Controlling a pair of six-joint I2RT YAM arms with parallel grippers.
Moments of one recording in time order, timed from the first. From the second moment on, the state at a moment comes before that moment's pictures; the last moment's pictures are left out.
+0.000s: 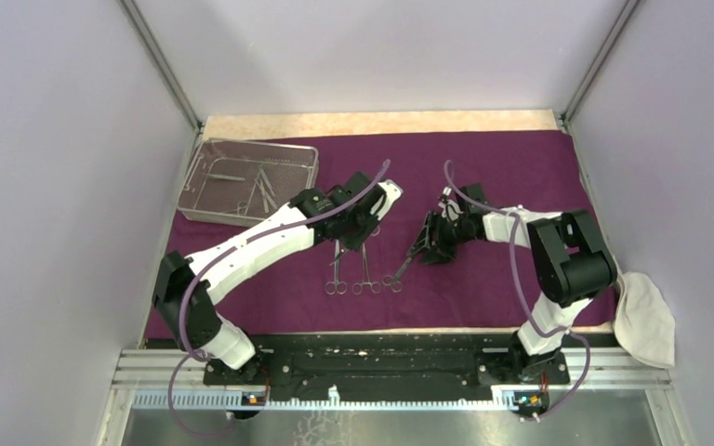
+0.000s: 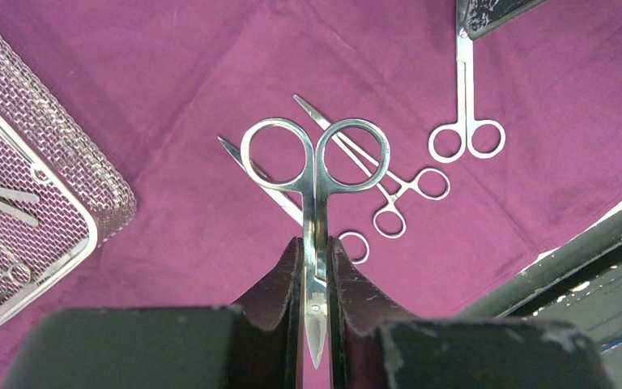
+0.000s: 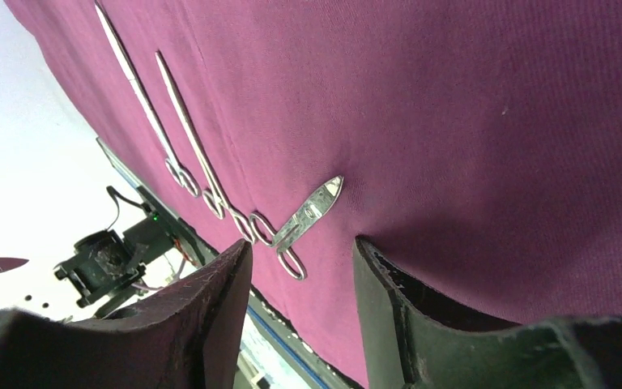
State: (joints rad) left arm -0.86 1.54 1.37 -0.83 -0.15 -0.02; right arm 0.31 1.73 0.84 -0.20 -0.68 0.64
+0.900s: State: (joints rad) left arm -0.86 1.52 1.37 -0.87 -0.18 -0.05; right arm 0.35 1.59 1.01 -0.55 -0.44 0.50
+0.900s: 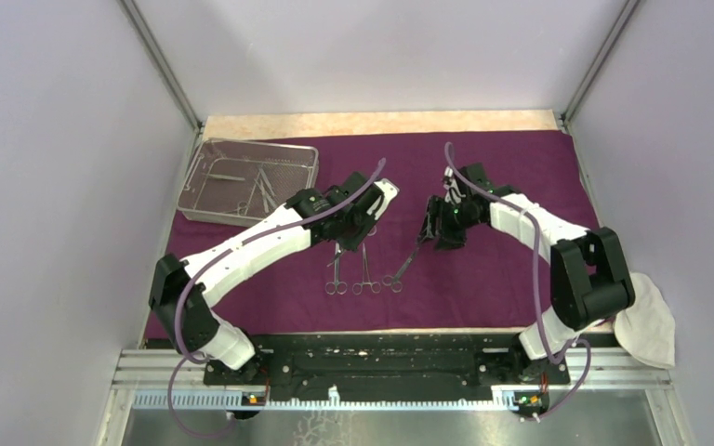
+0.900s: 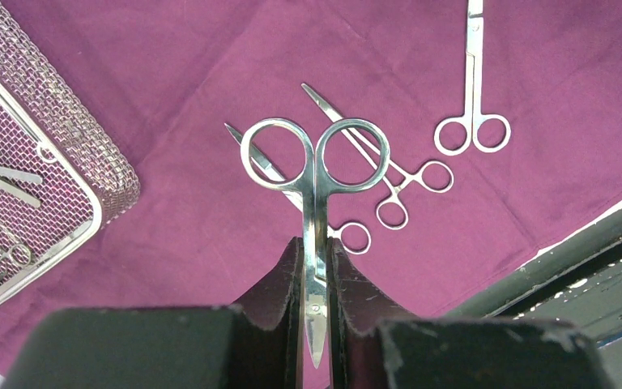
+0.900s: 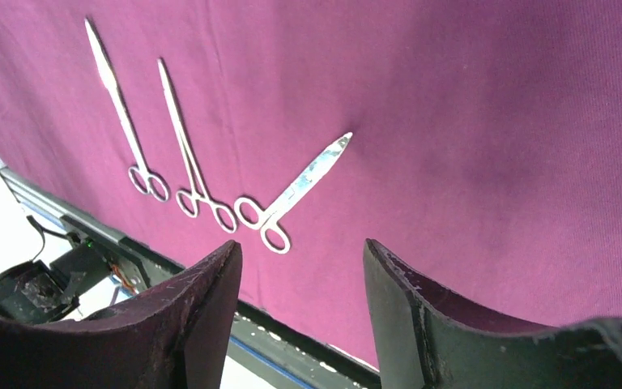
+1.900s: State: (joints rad) left arm -0.84 1.28 1.37 -0.88 -0.18 -0.12; right arm 0.67 1.93 1.36 -0.96 -0.07 1.20
